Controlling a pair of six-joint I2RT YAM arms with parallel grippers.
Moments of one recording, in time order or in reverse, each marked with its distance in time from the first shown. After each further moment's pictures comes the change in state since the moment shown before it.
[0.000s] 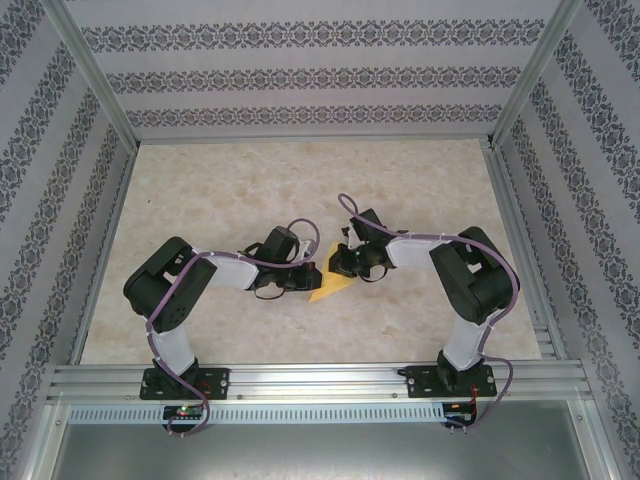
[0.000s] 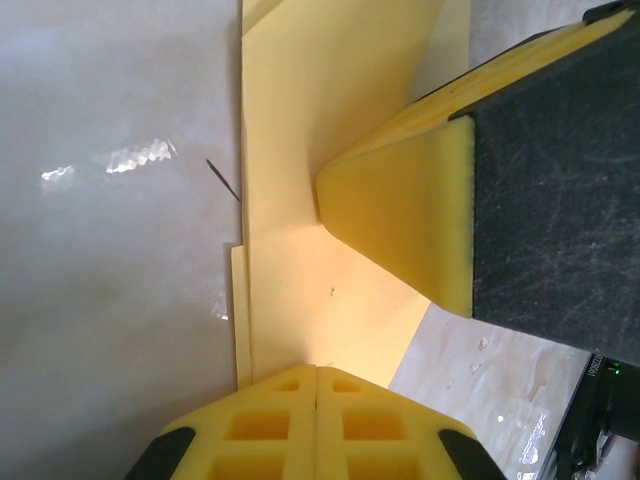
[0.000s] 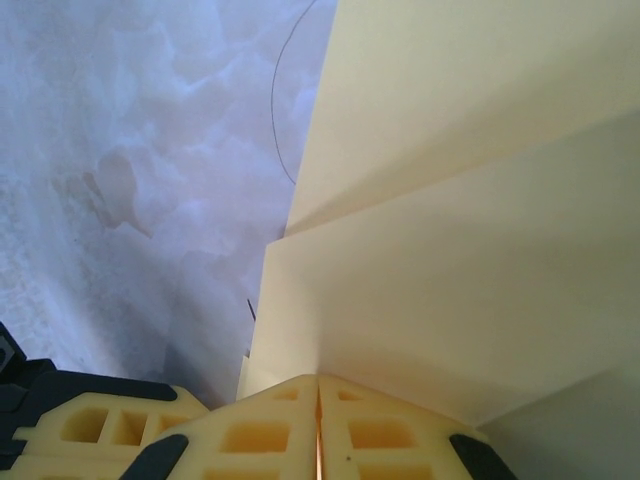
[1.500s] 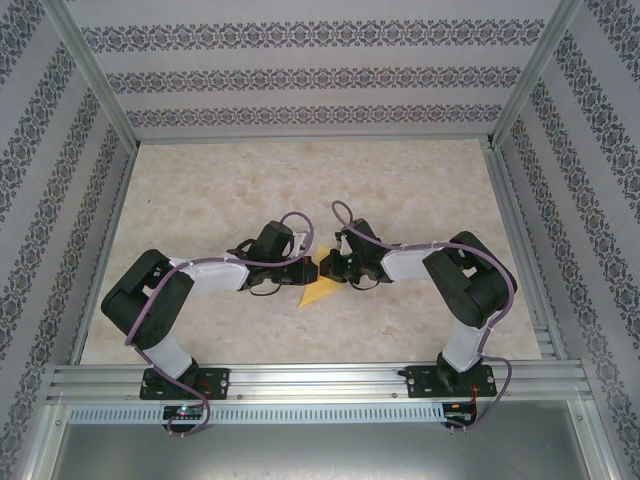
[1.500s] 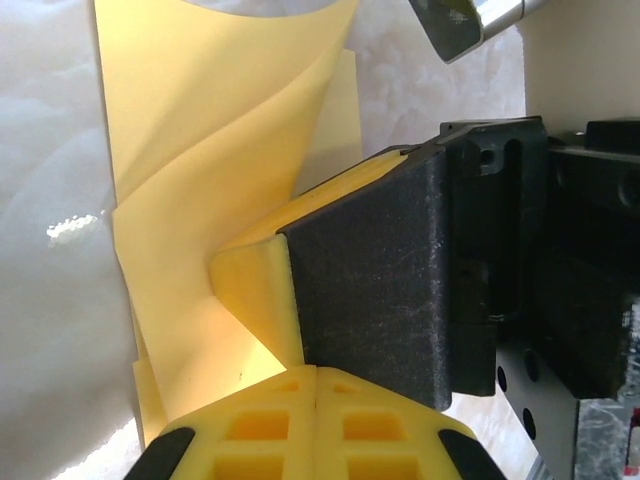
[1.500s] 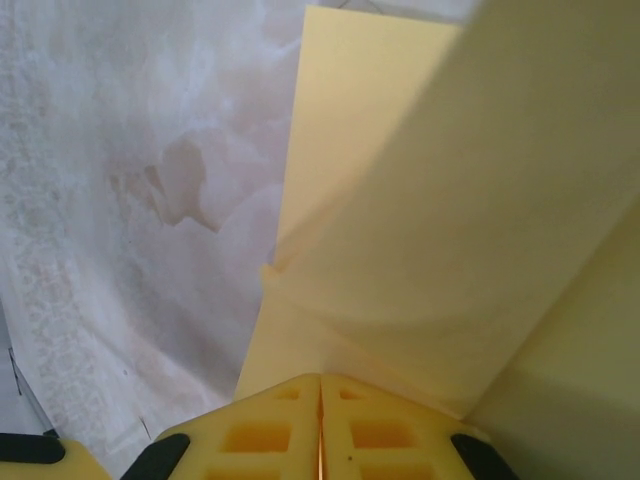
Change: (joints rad) left arm 0.000 -0.149 -0.005 -0.085 -0.082 0.038; right arm 0.101 -0.013 -0.093 0.241 0.049 0.168
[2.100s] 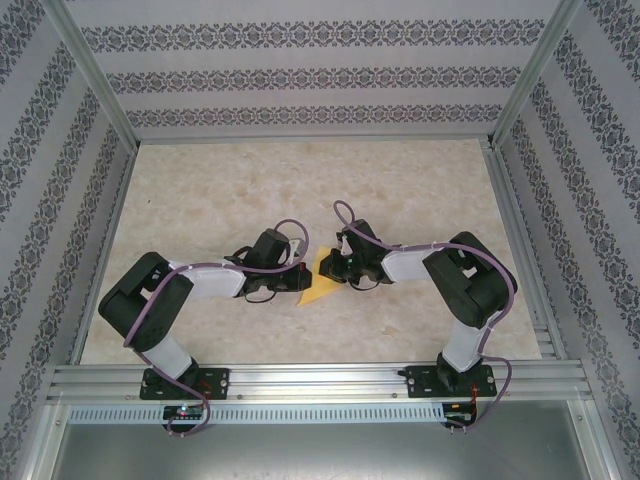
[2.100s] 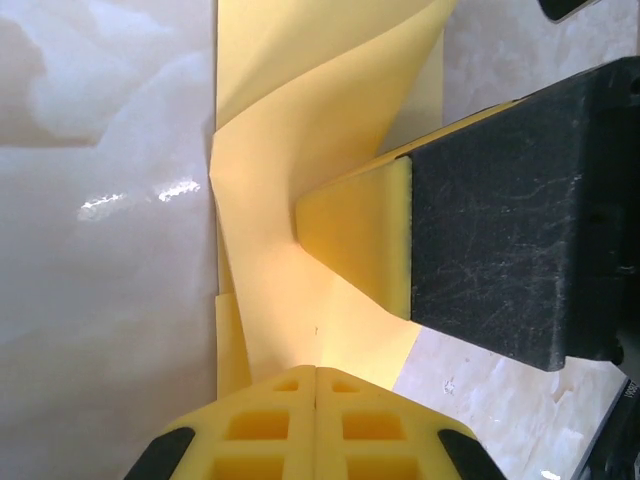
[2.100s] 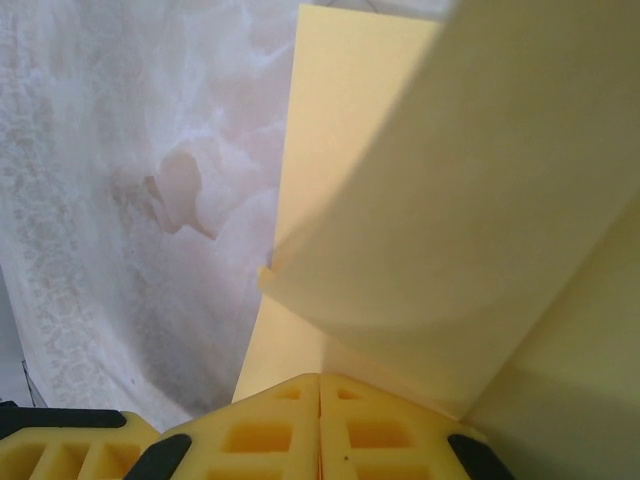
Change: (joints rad) left arm 0.000 -0.019 -0.076 0.029 -0.050 -0.034; right arm 0.001 -0.002 -0.011 0.021 0.007 0.037
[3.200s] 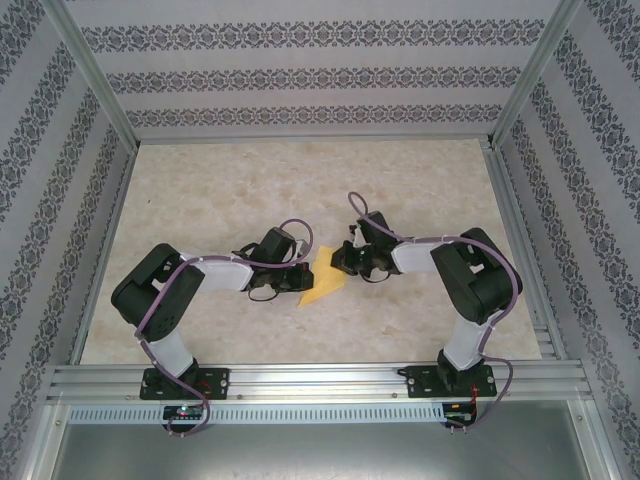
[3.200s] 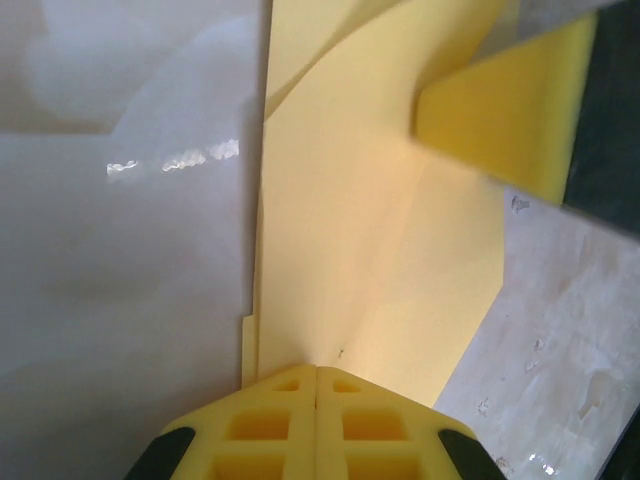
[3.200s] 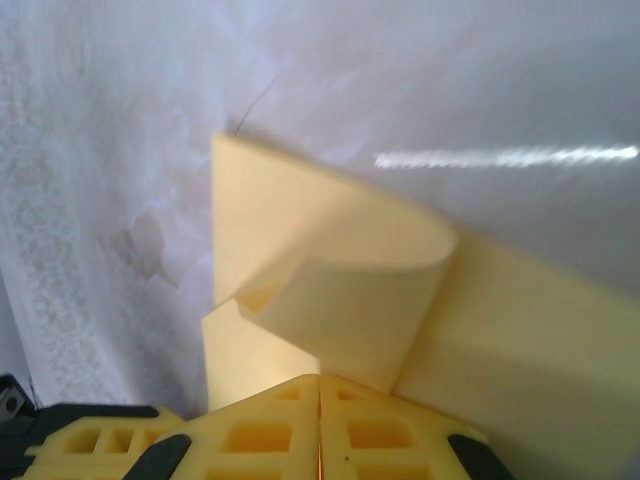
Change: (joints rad) left arm 0.000 0.086 0.068 -0.080 0.004 -0.014; right arm -0.141 0.002 0.025 -0.072 -0.050 -0.082
